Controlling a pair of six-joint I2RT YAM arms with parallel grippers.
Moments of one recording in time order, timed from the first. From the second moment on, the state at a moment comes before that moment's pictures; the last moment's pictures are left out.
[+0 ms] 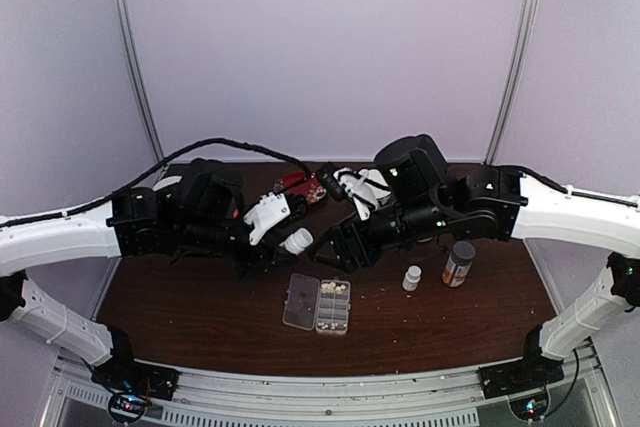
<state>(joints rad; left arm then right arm) -1.05 1.27 1.07 -0.46 0.05 0.18 1.13 1.44 1.33 -0.50 -0.13 0.37</state>
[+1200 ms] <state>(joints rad) -1.17 1.18 0.99 -0.32 -0.10 0.29 1.12 1.52 1.44 -0.50 -0.18 0.58</state>
